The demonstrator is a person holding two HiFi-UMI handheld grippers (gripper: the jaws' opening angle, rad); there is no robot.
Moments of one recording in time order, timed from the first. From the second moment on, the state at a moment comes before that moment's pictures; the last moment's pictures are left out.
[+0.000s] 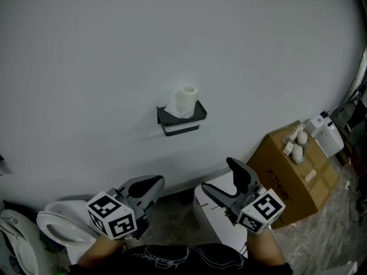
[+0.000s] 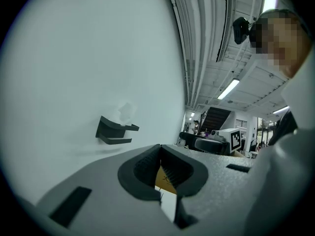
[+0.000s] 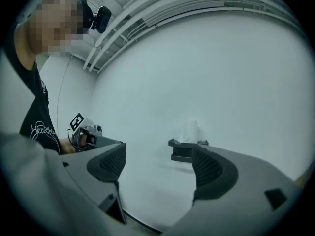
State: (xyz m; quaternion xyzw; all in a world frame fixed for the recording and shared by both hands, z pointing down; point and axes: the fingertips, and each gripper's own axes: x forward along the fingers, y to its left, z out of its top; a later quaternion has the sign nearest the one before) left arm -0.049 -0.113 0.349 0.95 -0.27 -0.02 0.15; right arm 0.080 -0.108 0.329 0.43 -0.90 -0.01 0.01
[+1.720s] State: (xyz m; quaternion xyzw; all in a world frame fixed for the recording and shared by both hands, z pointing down) left arm -0.095 -0.264 0.341 0.90 -0.39 -0.05 0.17; right arm 0.051 -0.361 0.299 0.34 -0.94 -0.04 0.08
